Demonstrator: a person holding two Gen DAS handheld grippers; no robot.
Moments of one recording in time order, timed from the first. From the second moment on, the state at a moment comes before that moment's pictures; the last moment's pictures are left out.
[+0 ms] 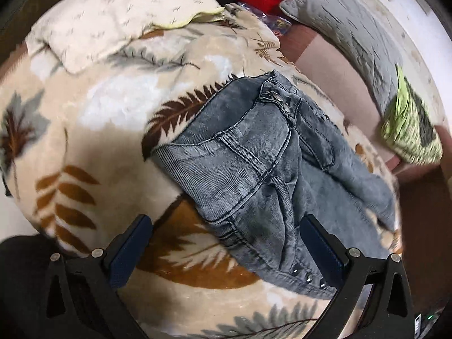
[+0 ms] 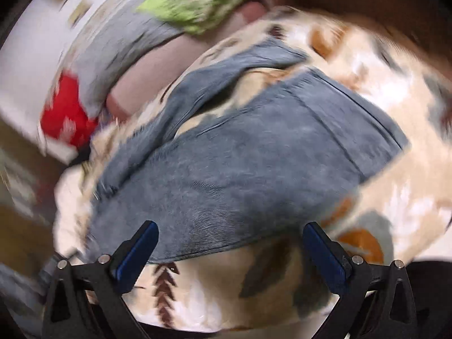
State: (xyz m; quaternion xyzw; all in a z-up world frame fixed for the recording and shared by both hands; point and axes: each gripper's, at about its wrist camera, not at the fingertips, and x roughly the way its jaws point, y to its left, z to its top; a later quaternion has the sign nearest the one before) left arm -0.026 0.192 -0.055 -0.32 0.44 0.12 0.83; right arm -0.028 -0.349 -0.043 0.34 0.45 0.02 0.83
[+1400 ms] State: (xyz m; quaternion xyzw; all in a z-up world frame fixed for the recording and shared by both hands) left arm -0.028 0.188 0.004 -0.31 0.35 0.12 0.88; right arm -0.011 -0.441 -0.009 0.35 0.40 -0.08 0.85
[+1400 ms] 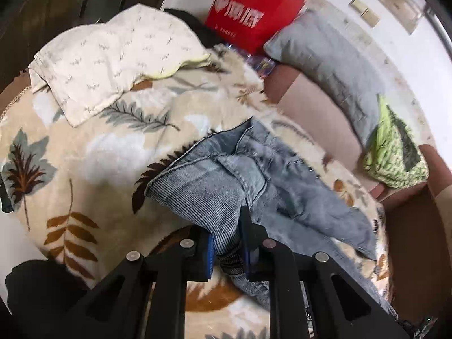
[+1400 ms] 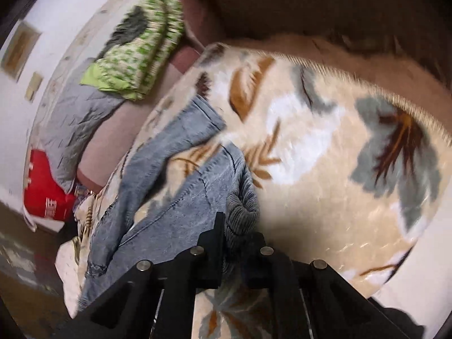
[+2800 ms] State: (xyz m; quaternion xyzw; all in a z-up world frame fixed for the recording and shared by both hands) left arm 0.161 0.167 -0.038 -0.13 0.47 0.13 0.86; right arm 0.216 -0.468 -0.062 0.31 0.53 -0.11 0.79
